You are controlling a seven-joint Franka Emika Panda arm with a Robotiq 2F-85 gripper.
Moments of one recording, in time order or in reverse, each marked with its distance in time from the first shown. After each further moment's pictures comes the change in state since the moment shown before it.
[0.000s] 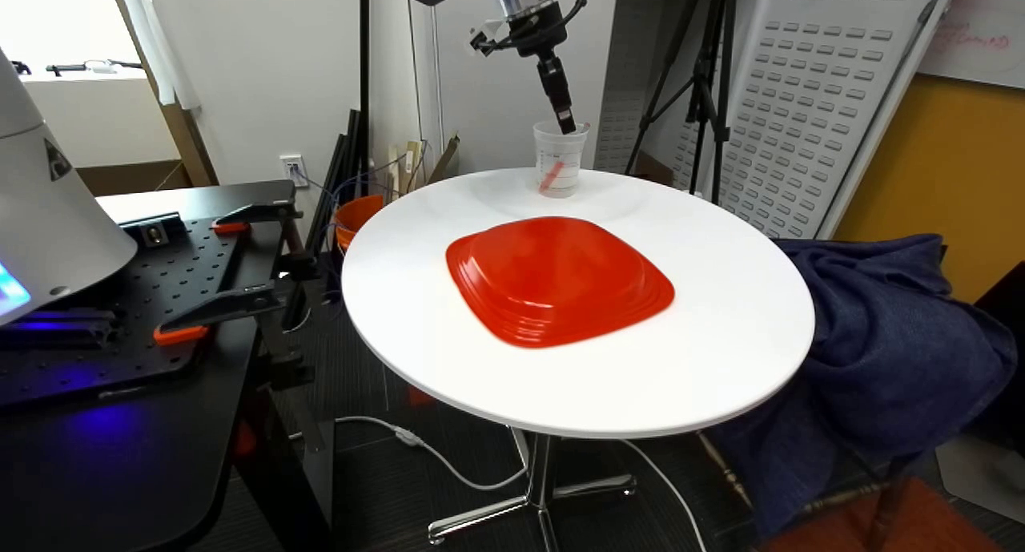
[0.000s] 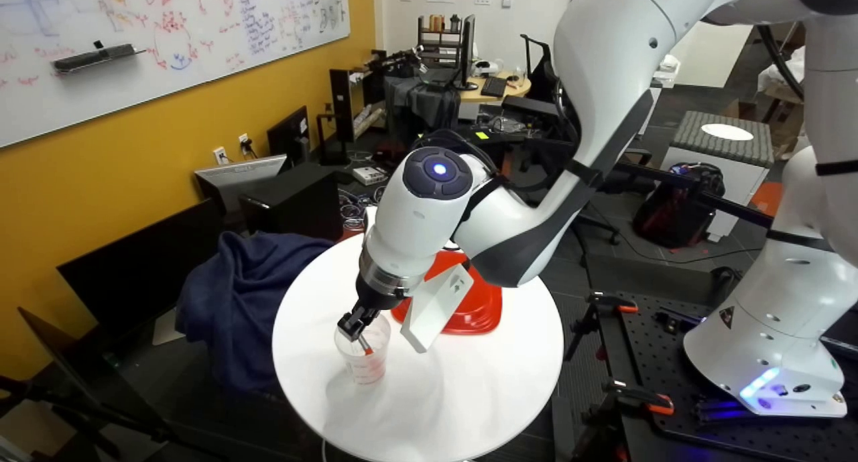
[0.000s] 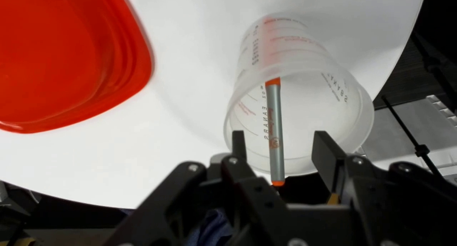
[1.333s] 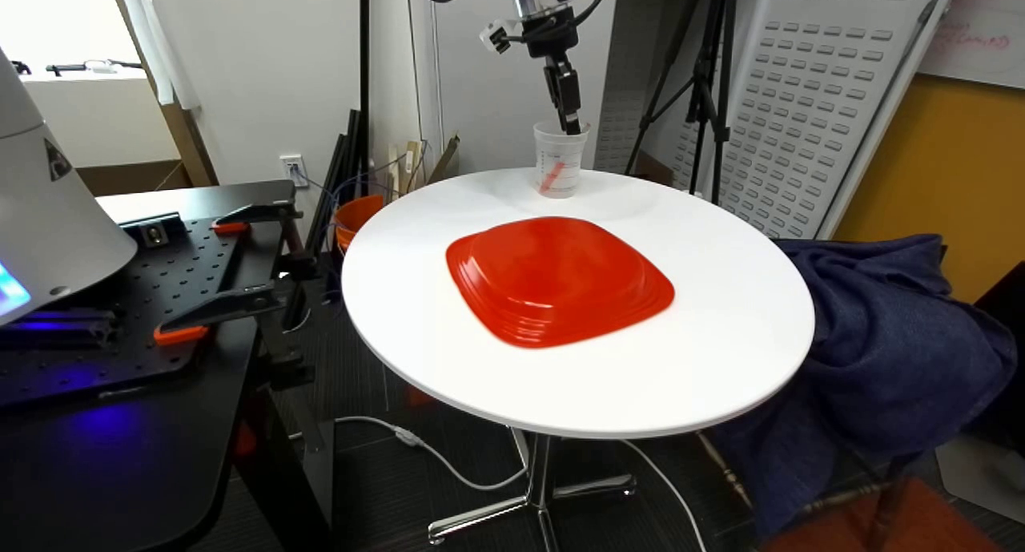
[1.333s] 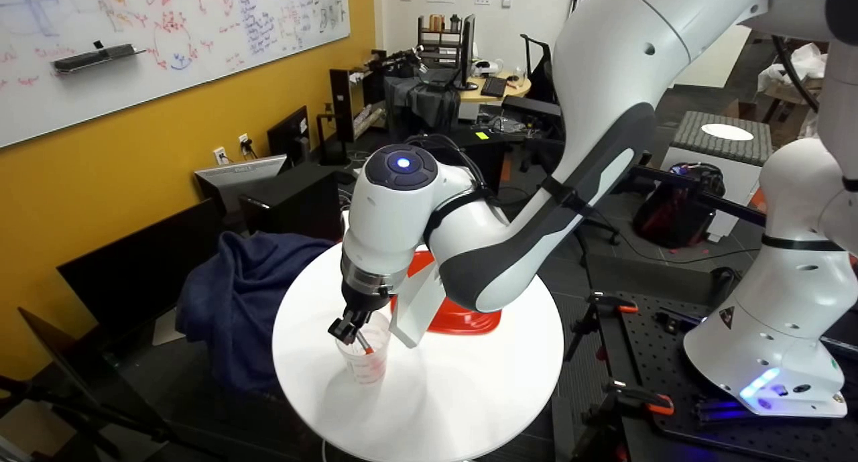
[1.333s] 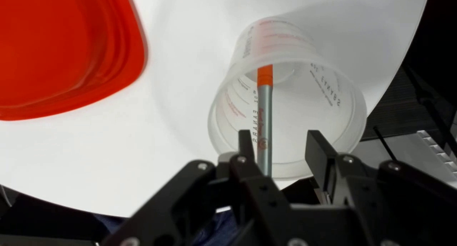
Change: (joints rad) arm 0.392 0.016 -0.384 0.053 0.507 0.022 -0.465
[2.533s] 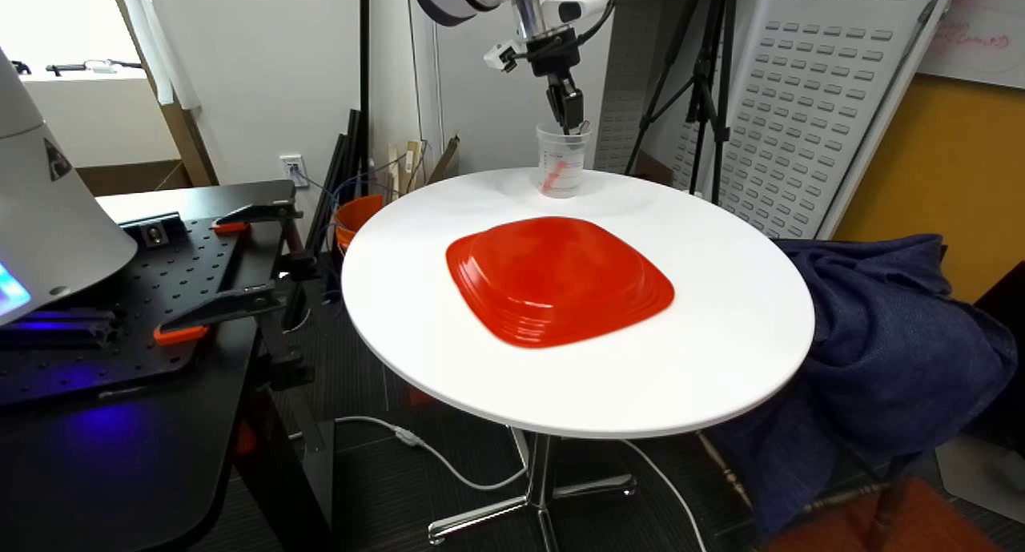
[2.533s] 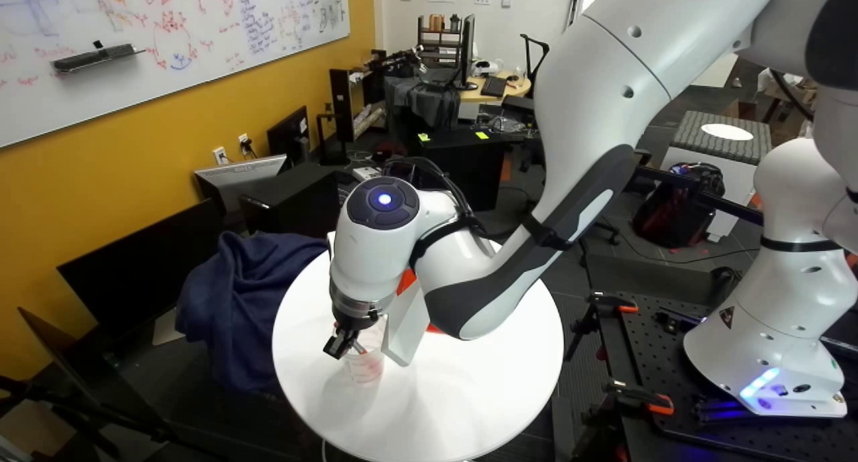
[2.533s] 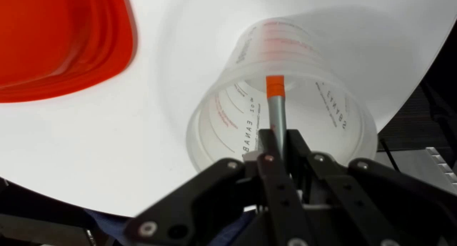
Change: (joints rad) arm 0.135 0.096 -0.123 0.075 0.026 0.000 -0.046
